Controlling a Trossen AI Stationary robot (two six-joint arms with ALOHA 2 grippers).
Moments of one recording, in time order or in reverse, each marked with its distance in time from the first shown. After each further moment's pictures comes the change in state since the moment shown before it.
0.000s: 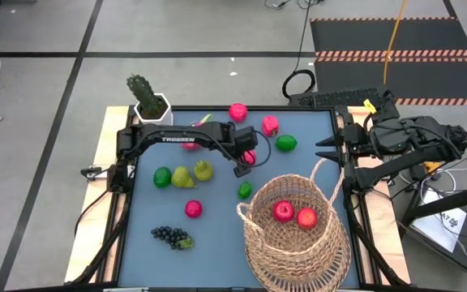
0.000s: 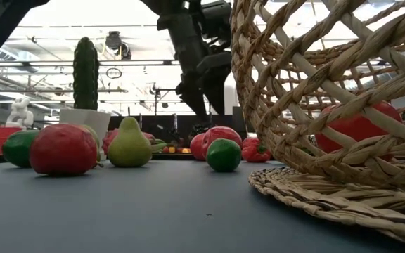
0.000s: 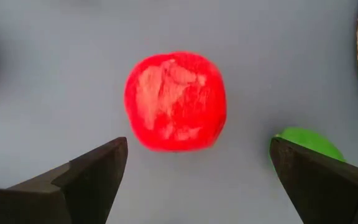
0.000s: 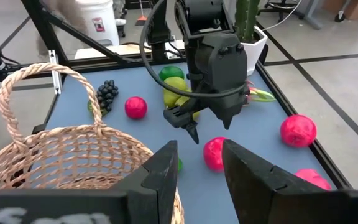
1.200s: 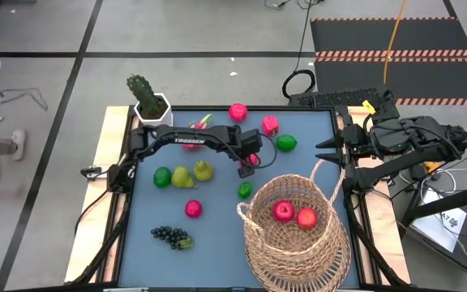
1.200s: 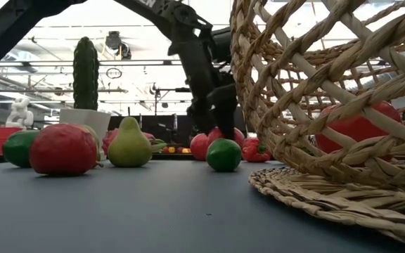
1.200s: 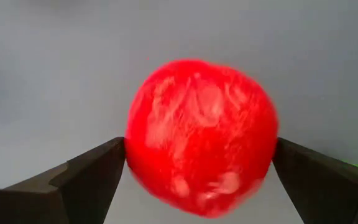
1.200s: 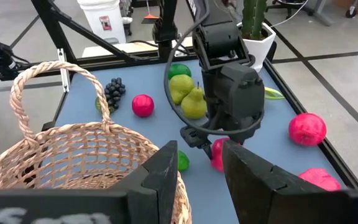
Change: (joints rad) left arm 0.030 0.117 0.000 0.119 0.010 0.077; right arm 0.000 0.000 0.000 -0.003 -0.031 0.010
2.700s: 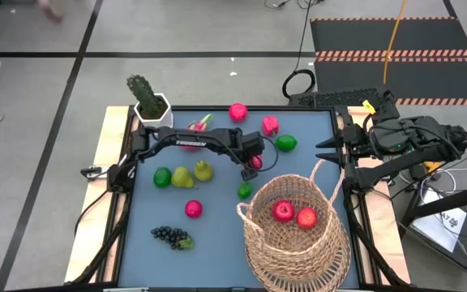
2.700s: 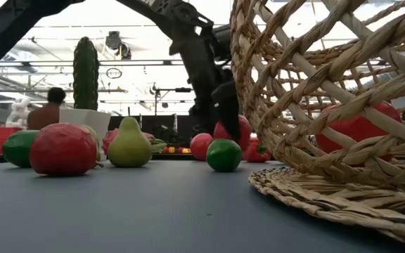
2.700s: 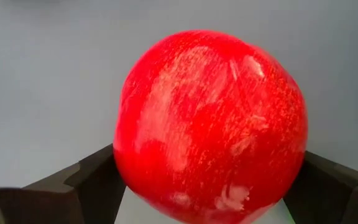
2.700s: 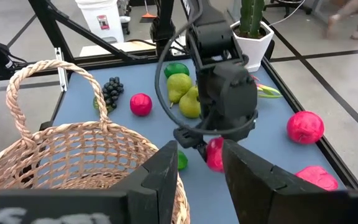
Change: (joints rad) left arm -0.020 -0.004 0.000 0.029 0.026 -0.045; right arm 0.000 0.000 0.000 -0.007 0.008 0.004
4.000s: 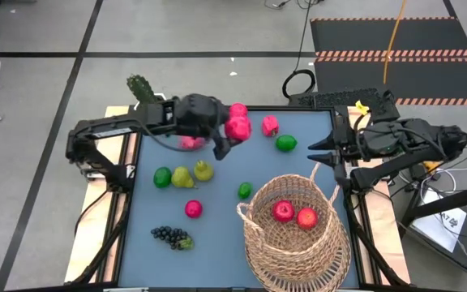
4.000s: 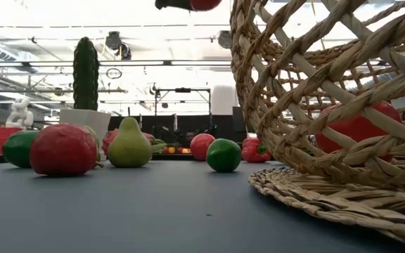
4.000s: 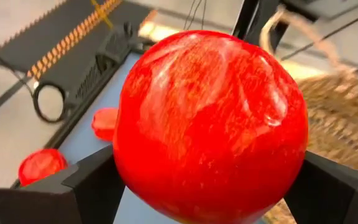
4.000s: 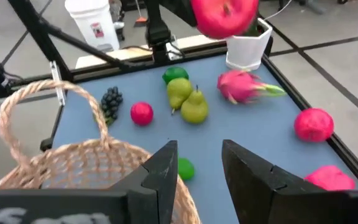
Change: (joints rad) left arm -0.047 -0.605 0.000 -0.009 -0.074 -0.035; right arm 0.000 0.073 0.000 0.072 0.024 0.079
